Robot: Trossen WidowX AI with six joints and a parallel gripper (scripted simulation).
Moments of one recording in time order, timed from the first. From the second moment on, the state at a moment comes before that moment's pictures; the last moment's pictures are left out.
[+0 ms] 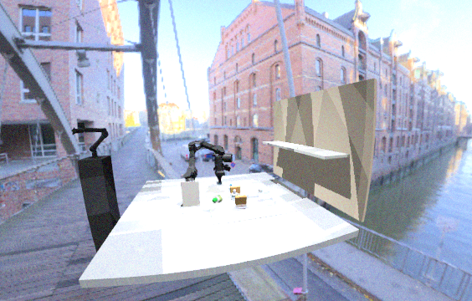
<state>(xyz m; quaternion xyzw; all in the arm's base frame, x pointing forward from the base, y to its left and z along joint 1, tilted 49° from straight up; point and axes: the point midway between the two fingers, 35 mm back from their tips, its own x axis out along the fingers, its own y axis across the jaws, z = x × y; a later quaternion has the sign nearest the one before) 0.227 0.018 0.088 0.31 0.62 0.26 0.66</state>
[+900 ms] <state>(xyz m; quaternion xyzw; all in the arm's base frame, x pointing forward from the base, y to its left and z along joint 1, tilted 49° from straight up) 0.277 -0.010 0.003 0.33 0.63 0.25 0.66</state>
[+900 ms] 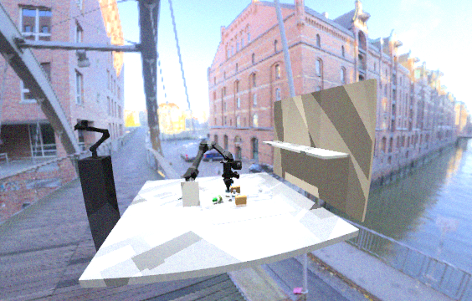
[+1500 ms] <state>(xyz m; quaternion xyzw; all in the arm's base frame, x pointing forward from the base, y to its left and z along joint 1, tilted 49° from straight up) 0.280 0.006 -0.015 0.33 0.63 0.25 0.66</state>
